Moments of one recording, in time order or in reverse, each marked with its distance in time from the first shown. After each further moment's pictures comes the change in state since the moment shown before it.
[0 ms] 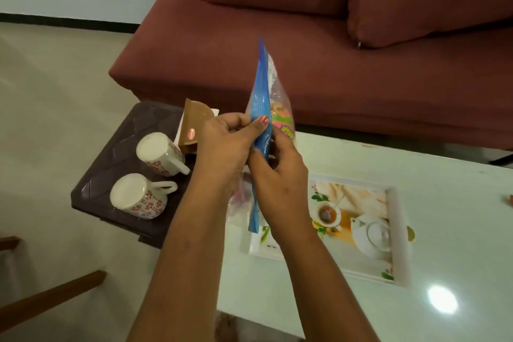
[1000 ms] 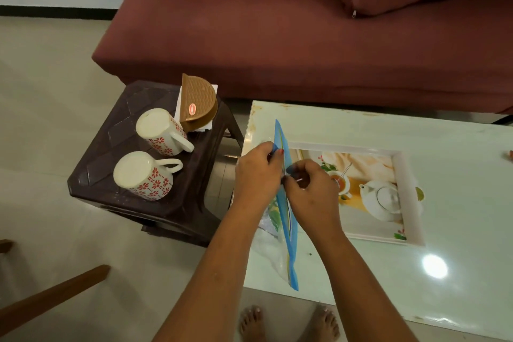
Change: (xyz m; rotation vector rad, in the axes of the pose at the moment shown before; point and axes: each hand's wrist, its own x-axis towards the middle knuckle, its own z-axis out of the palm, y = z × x) left_hand -0.024 -0.121 -0.005 0.560 -0.105 0.063; right_hand -0.047 0.084 -0.032 -0.531 0.126 0.100
